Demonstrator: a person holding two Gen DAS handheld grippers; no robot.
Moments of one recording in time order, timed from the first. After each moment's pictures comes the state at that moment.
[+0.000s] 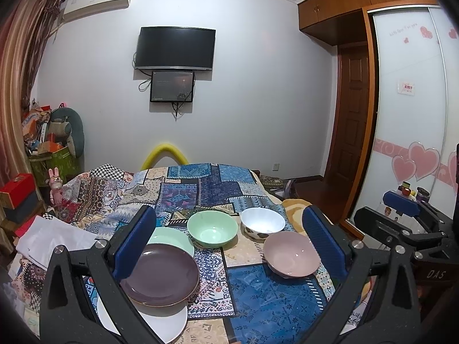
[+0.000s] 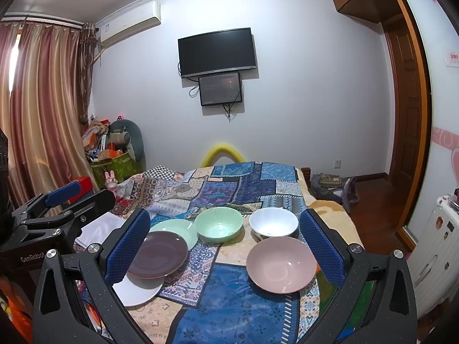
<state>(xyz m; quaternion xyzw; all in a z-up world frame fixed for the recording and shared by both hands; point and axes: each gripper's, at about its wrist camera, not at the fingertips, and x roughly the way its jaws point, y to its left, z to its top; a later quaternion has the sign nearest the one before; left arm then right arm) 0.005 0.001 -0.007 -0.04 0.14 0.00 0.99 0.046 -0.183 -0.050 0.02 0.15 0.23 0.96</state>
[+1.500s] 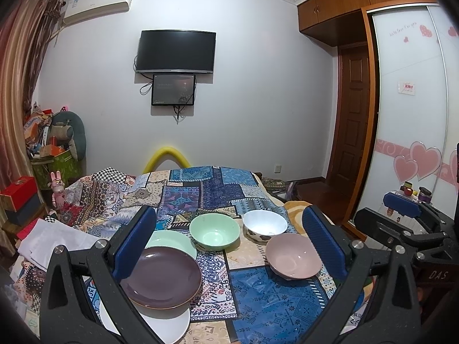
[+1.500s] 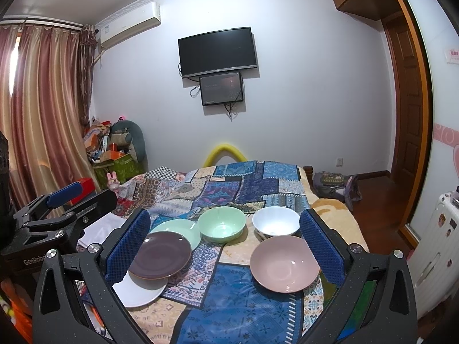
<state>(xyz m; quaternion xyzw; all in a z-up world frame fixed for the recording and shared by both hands) 0.001 -0.001 -0.002 -0.03 0.14 0.00 0.99 0.047 -0.179 -0.054 0.03 0.16 0.23 0.96</state>
